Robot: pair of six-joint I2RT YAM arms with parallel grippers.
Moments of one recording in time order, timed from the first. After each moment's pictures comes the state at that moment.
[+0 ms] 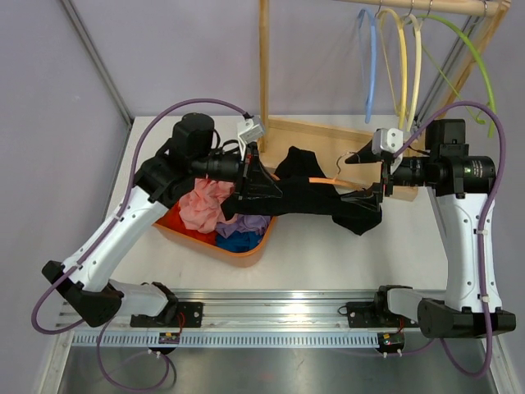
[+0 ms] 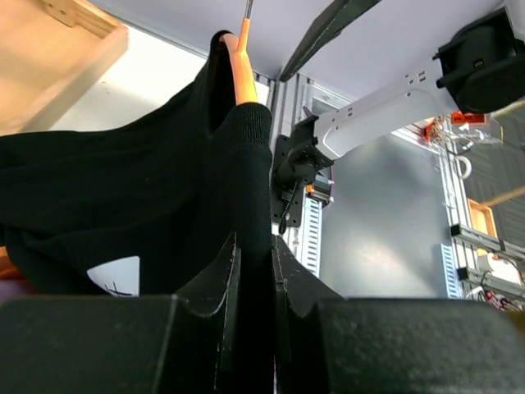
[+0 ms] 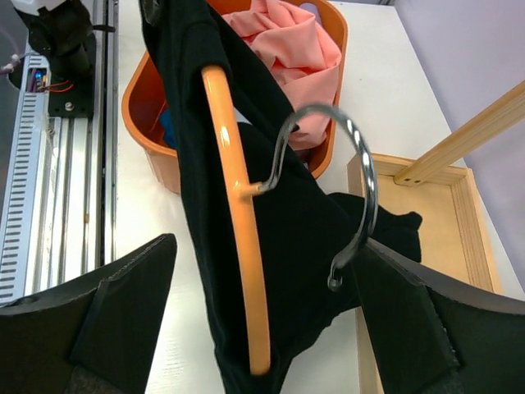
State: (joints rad) left arm -0.67 1.29 1.55 -0.60 0.86 -0.17; right arm -0.02 1.21 1.65 -1.34 -1.21 -1.10
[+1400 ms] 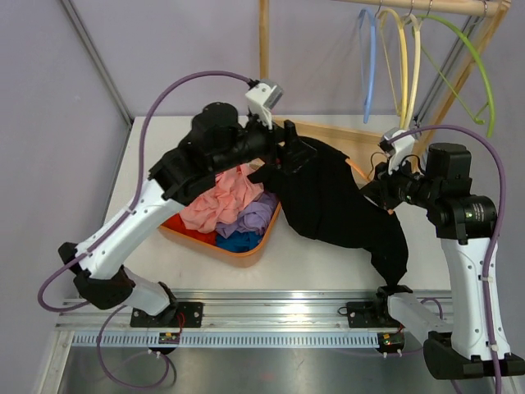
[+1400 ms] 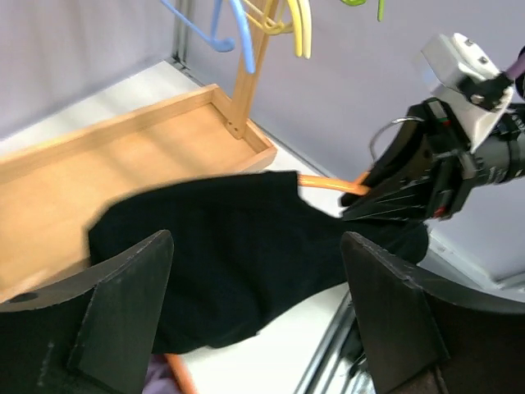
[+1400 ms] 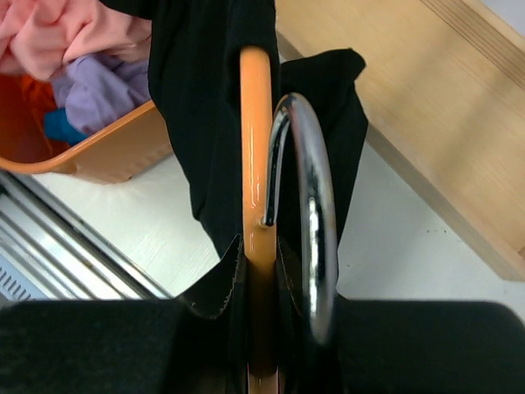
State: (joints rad) left arm -0.86 1.42 1.81 -0.51 0.15 -0.29; right arm 0.07 0.96 1.44 -1.09 -0.54 -0.30
